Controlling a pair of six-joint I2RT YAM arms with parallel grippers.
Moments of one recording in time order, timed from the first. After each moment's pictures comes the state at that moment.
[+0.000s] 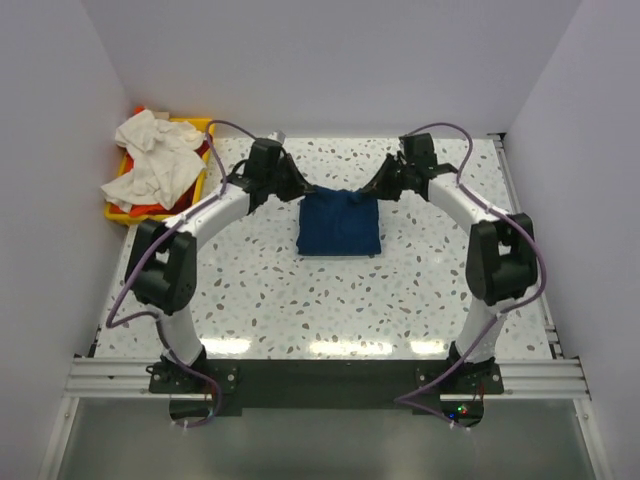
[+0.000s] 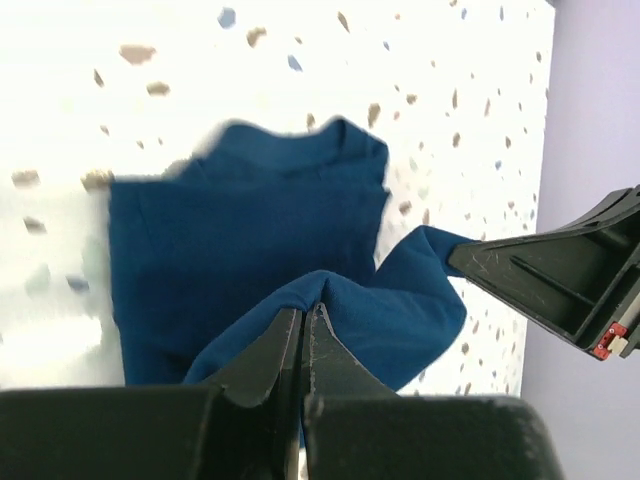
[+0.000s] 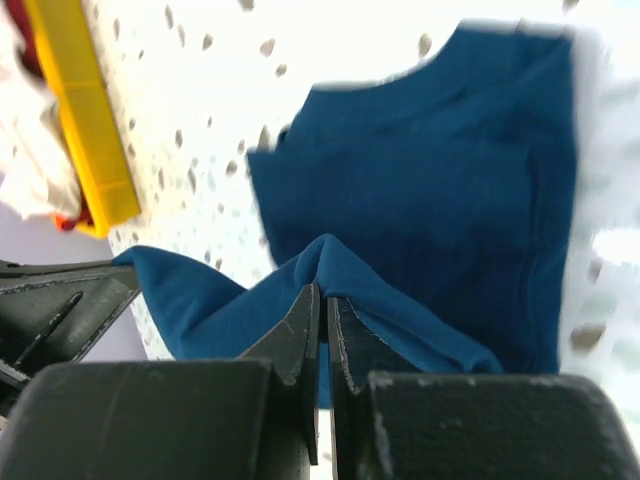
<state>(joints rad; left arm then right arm) -0.43 1.78 1.33 -0.18 0.19 -0.80 0.26 1.82 1.40 -0.36 -0.36 0.76</state>
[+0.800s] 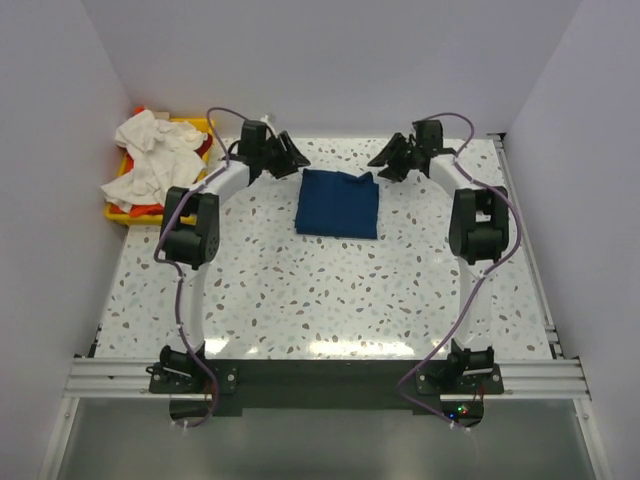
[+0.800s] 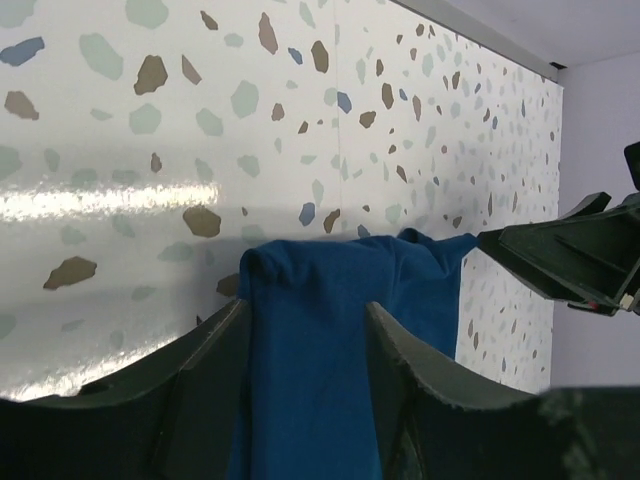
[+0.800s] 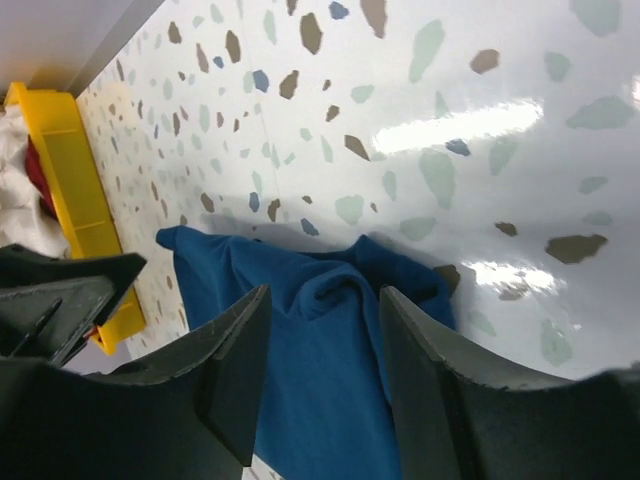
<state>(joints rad) -0.24 2.31 1.82 -0.10 0.39 -0.71 0.11 2.33 1.88 -0.30 -0.45 0.76</state>
